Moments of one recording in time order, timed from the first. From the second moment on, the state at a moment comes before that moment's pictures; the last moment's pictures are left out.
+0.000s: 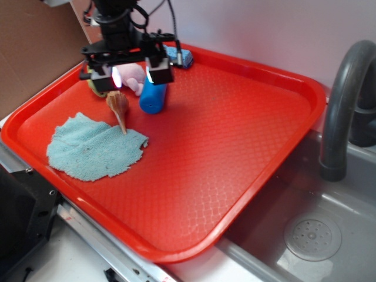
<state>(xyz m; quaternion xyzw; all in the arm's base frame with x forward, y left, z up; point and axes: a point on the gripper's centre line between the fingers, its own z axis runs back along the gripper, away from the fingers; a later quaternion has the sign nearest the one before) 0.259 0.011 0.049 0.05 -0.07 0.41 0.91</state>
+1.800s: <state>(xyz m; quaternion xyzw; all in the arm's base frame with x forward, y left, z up) 0.196 -0.037 0.190 -0.02 -0.03 0.06 1.00</state>
